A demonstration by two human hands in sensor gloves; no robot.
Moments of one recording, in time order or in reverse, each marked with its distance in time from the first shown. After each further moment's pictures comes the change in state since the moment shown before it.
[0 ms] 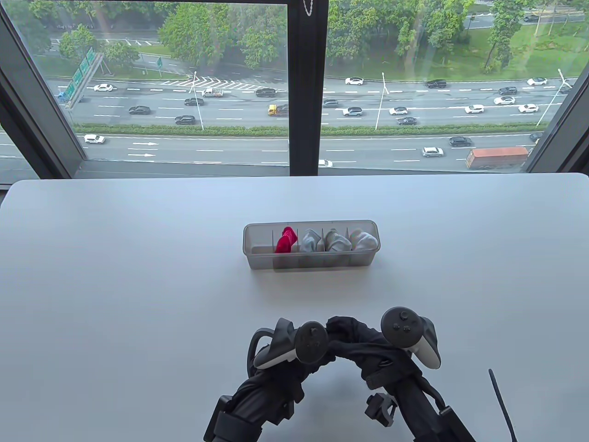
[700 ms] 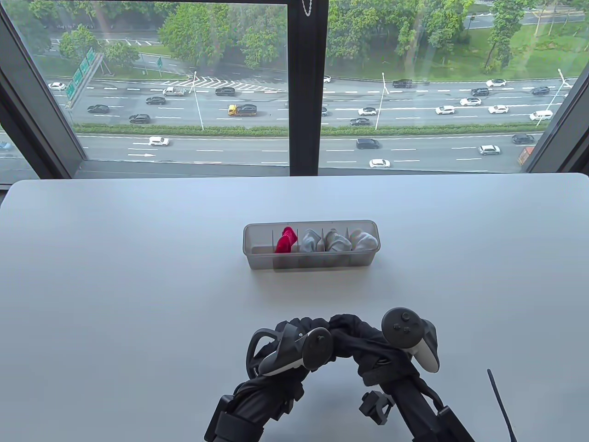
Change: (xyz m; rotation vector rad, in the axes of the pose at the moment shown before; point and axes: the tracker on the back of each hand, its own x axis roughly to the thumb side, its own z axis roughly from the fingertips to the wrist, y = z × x) left_hand 0.006 0.008 0.000 0.100 0.007 -0.124; right_hand -0.004 0.003 0.000 -0.022 0.021 -0.054
